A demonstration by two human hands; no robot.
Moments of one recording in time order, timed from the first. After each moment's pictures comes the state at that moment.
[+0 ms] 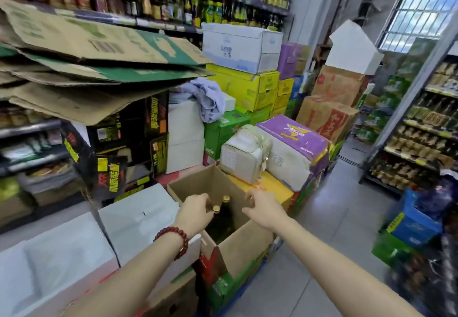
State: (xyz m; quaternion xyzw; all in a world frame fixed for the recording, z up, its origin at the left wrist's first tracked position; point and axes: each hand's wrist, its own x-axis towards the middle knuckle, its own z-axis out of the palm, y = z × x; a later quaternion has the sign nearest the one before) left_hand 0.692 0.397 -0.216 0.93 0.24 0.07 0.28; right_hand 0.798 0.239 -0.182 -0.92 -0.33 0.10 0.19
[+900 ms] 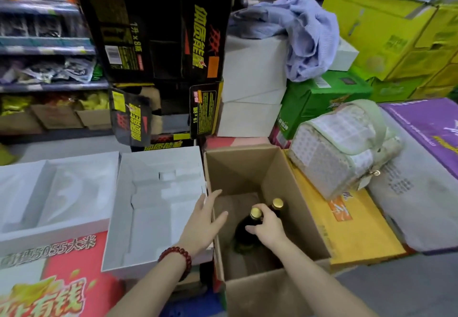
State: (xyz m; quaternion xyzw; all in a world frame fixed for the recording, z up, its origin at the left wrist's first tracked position) left_hand 0.769 0.445 -0.408 0.76 0.45 0.13 0.45; right_hand 0.936 0.369 -0.408 -0.84 -0.32 0.36 0.25
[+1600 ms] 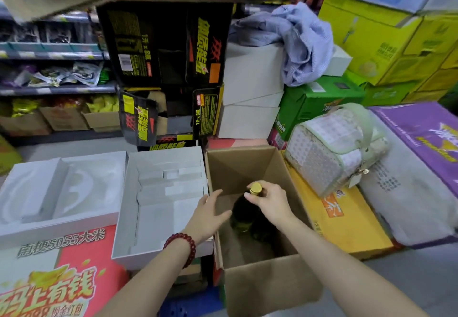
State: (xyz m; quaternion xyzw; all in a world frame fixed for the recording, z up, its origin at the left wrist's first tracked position) left_hand 0.774 0.439 -0.378 0.75 0.46 0.09 0.47; right_hand 0.947 0.376 -0.345 -0.78 -0.42 0.29 0.37
